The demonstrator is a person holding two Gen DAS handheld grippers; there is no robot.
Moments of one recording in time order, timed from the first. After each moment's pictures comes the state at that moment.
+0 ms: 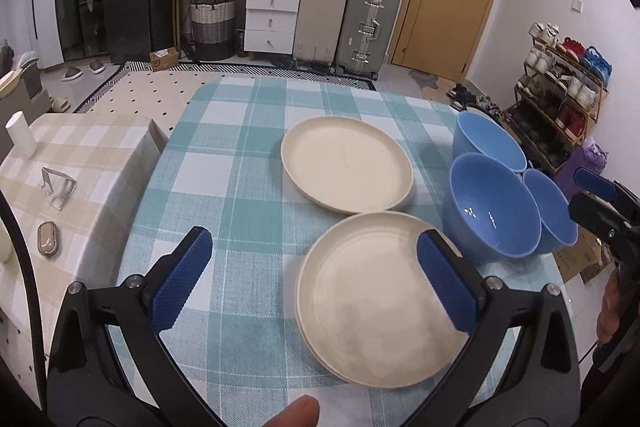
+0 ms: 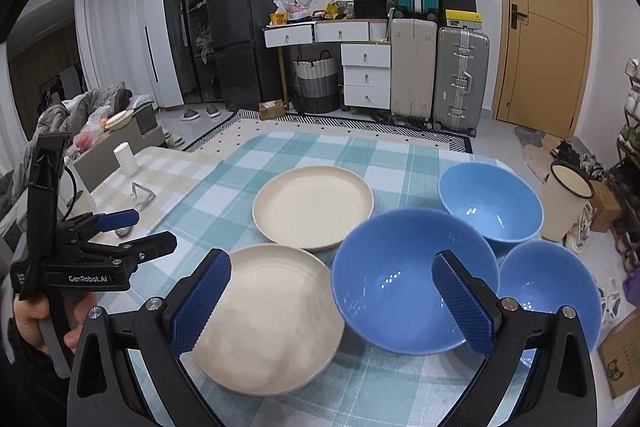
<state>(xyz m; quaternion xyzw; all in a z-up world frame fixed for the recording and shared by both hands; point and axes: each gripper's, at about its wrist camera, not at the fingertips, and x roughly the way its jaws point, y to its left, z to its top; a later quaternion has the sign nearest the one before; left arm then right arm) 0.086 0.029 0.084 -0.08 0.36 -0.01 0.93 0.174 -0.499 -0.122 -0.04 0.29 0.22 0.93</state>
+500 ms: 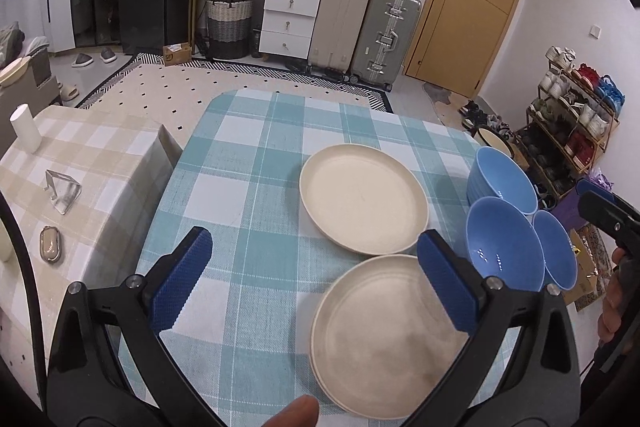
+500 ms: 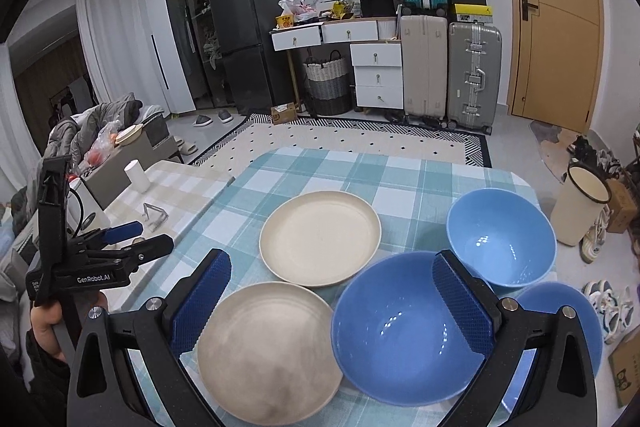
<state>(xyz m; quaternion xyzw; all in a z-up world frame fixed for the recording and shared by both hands) 0.128 0.058 0.110 -0.11 0.36 0.01 0.93 0.234 -0.497 -0.085 -0.02 0.30 0.24 0.92</state>
